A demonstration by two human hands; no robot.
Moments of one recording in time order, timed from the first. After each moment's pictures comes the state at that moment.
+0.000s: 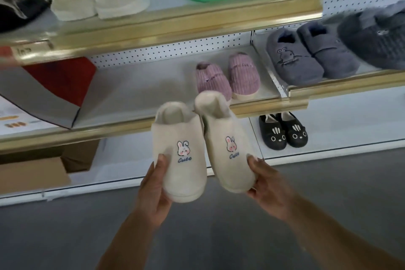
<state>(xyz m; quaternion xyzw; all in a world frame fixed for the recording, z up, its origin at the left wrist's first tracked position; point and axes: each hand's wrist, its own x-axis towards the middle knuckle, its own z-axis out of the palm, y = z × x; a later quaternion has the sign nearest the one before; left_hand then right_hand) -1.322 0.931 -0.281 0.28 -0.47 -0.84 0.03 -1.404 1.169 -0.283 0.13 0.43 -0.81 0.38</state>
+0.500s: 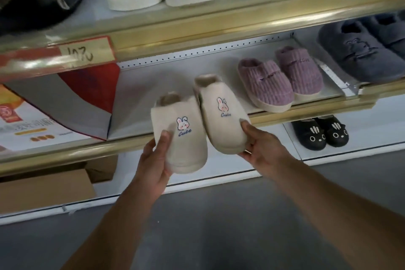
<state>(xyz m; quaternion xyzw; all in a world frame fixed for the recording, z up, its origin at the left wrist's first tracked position) -1.379 0.727 -0.288 0.27 -0.50 -0.82 0.05 -1.460 0.956 -0.262 0.17 0.48 -0.81 0.29</state>
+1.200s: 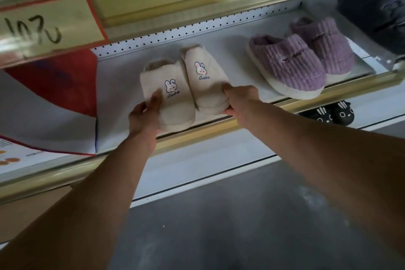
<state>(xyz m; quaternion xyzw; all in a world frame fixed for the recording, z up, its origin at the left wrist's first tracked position) -1.511 0.630 -0.321 0.38 -0.64 -0.66 0.09 -1.566 0.821 -0.282 0.28 0.65 -0.69 0.16</state>
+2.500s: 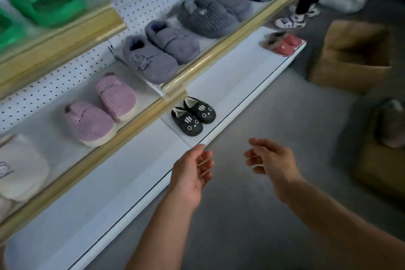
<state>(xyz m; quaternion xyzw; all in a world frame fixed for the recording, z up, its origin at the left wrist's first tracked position) -1.396 1.155 -0.234 0.29 -0.58 -0.71 -0.27 -1.345 1.310 -0.247 0.37 0.60 -0.71 -0.02</state>
